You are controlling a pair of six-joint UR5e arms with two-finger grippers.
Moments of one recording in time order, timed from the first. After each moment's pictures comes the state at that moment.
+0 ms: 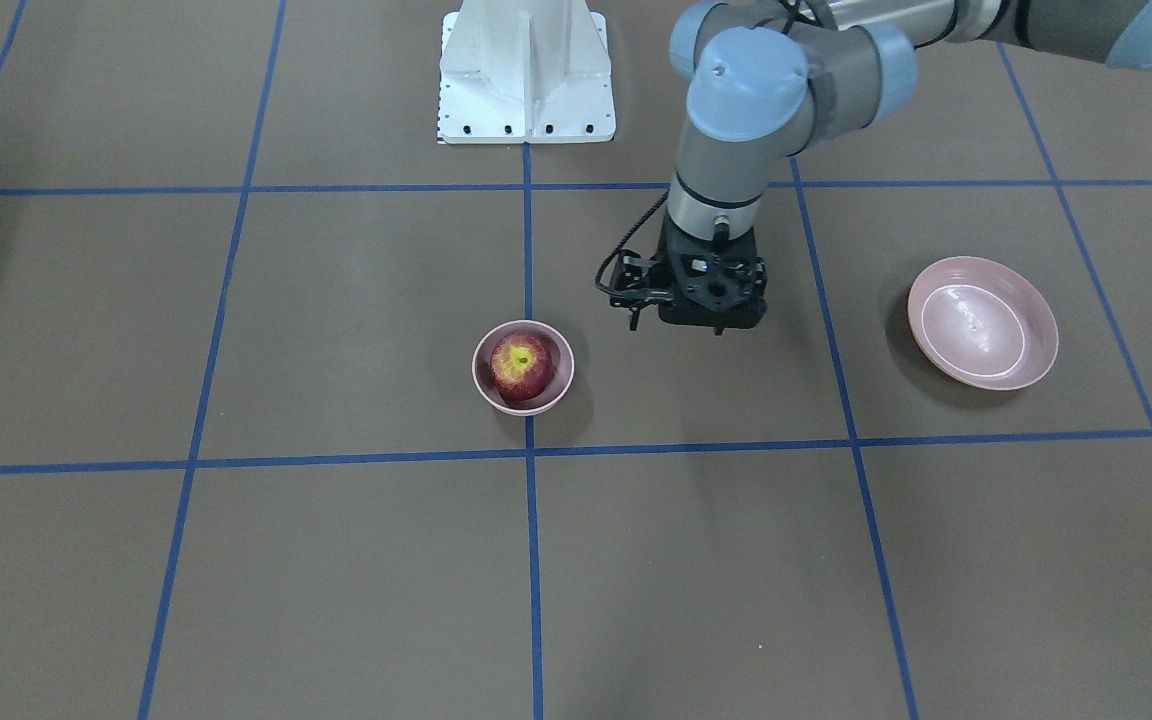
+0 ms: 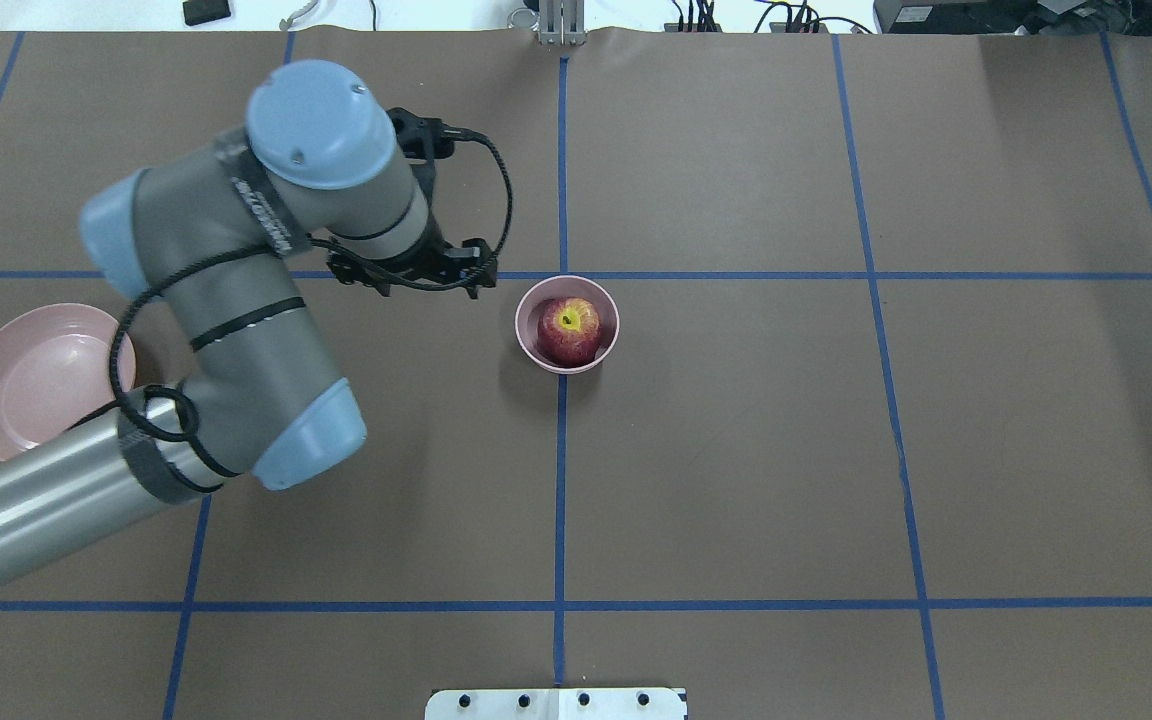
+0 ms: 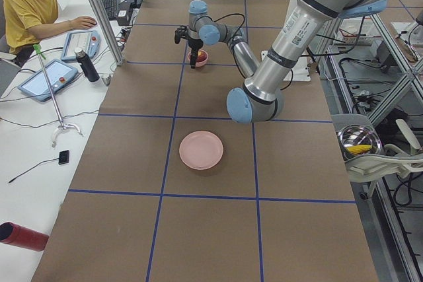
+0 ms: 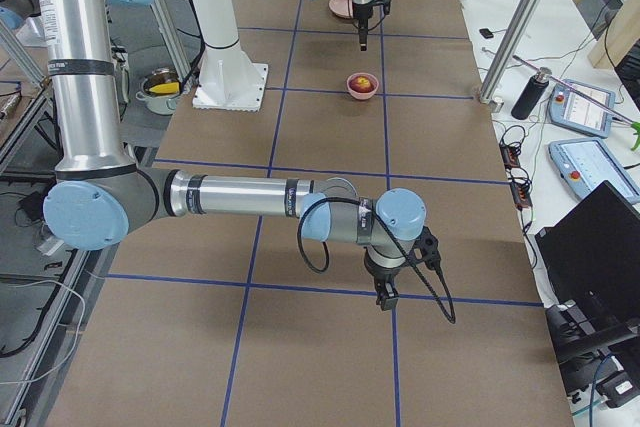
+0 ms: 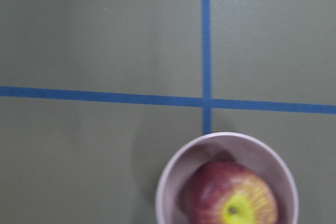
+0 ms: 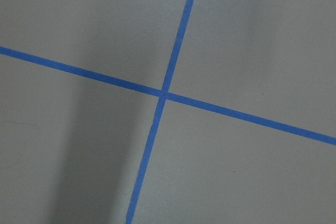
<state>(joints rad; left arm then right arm) -0.74 -2.19 -1.75 -1.52 -1.97 -0.90 1.61 -1.50 1.51 -1.62 2.33 -0.31</state>
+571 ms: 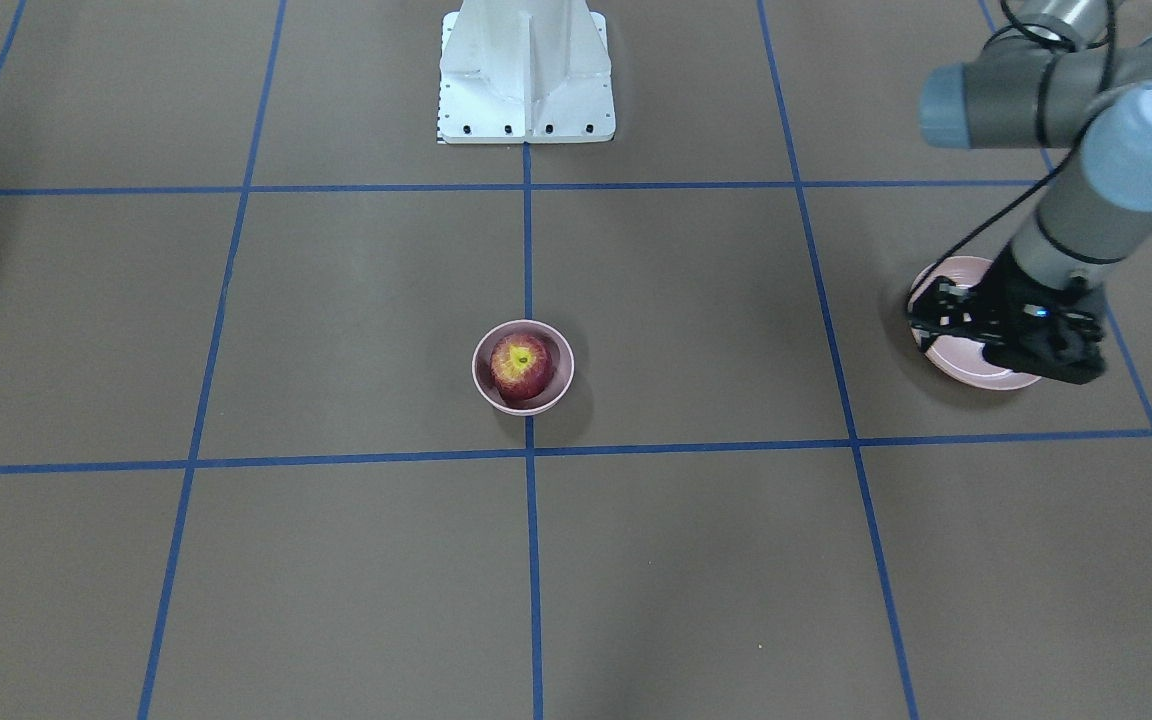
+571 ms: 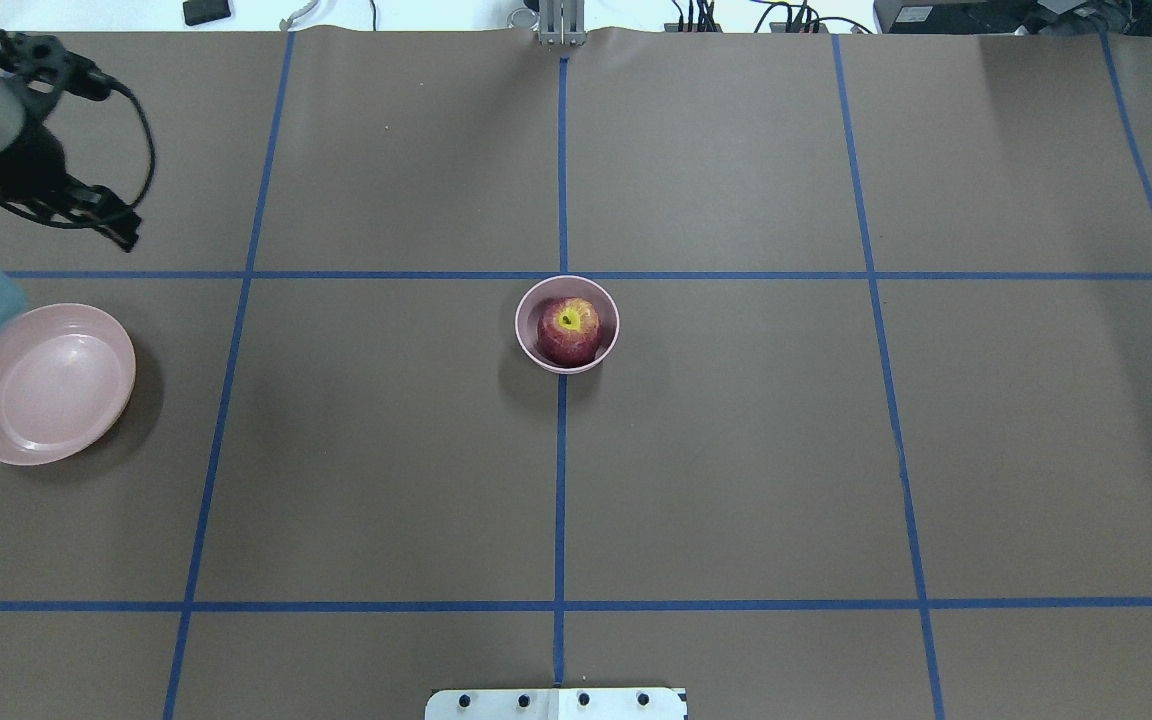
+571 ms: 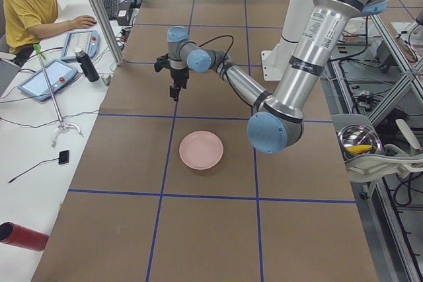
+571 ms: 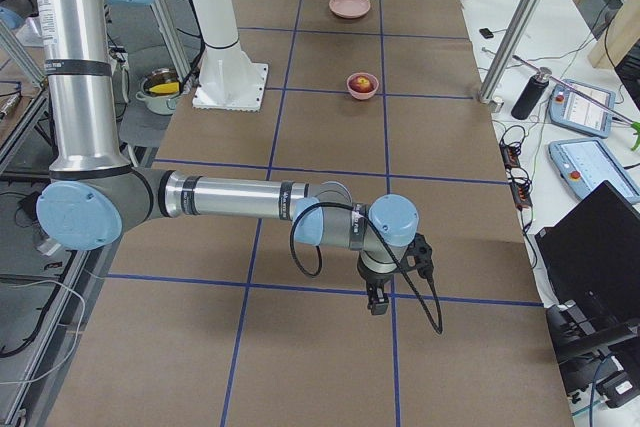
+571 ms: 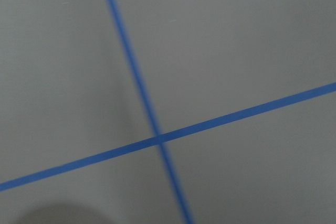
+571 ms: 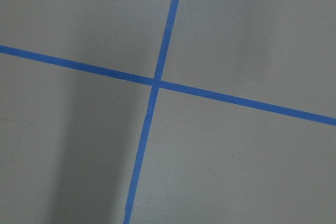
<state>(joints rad) -1.13 -1.85 -1.75 -1.52 -2.18 -0.23 1.61 -1.52 1.52 -1.62 2.33 -0.23</state>
